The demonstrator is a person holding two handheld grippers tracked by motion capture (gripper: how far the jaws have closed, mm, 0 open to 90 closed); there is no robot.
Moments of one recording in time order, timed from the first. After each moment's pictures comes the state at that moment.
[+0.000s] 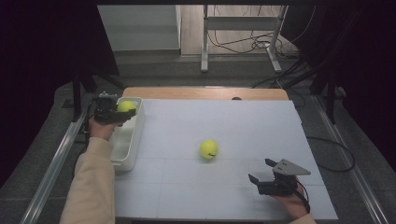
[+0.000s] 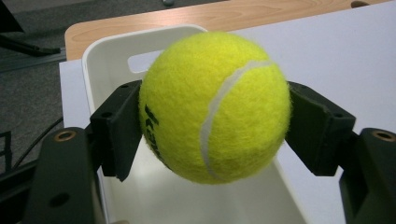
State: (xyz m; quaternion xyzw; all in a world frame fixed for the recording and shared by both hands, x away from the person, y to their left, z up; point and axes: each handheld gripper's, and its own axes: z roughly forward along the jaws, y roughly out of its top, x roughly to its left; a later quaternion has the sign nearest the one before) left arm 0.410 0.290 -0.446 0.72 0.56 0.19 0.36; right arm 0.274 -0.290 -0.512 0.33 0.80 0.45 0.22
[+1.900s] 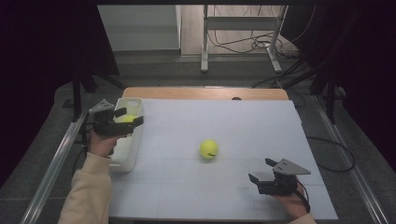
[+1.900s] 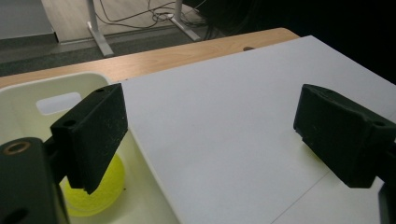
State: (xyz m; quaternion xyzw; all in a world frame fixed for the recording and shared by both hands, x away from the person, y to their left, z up) left arm 0.348 0.265 -0.428 0.71 0.46 0.18 0.50; right arm 0.275 -0.291 -0.512 0.33 0.80 0.45 0.22
